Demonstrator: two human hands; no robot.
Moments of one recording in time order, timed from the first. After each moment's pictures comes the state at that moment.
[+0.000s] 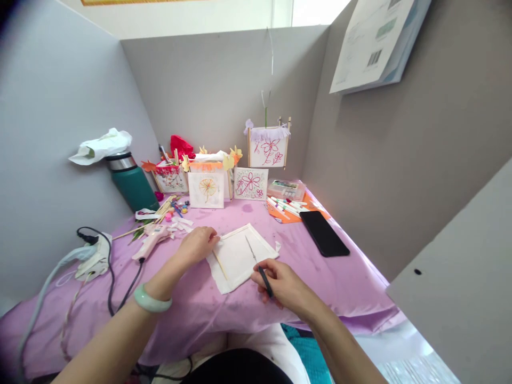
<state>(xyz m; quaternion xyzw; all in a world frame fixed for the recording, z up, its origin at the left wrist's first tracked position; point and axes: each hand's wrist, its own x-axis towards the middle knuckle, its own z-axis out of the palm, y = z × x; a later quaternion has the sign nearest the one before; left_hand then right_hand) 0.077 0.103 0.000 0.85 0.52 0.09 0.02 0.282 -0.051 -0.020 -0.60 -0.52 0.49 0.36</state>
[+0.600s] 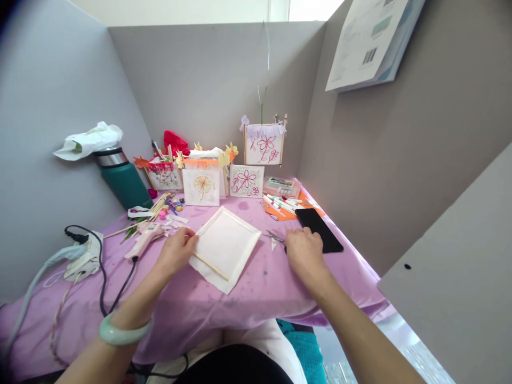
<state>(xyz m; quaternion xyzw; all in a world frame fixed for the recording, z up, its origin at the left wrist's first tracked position) 0.050 0.084 -0.001 0.74 0.61 0.23 0.16 0.330 -0.017 -0.005 -0.80 -0.59 -0.09 0.05</state>
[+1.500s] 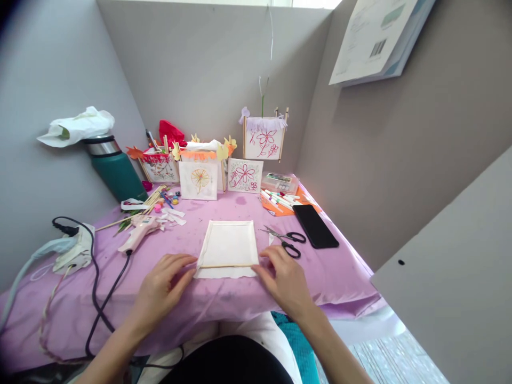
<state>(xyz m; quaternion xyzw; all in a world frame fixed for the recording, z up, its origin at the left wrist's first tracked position) 0.014 0.015 -0.043 0.85 0.40 0.34 0.10 0.286 -0.063 -0.042 -0.65 -0.67 0.05 0.35</state>
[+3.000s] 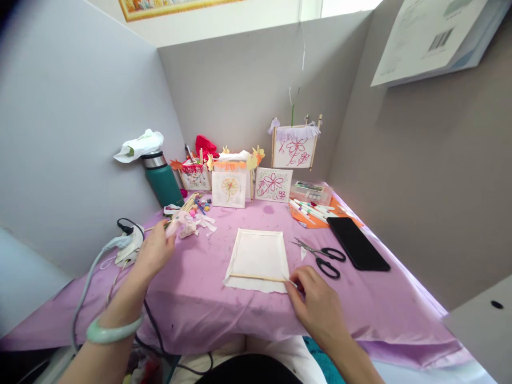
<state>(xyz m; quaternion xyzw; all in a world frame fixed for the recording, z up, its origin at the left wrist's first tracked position) -0.052 0.096 0.011 0.67 0.71 0.22 -0.03 0.281 -0.056 -0.068 -0.65 -0.67 0.01 0.36</state>
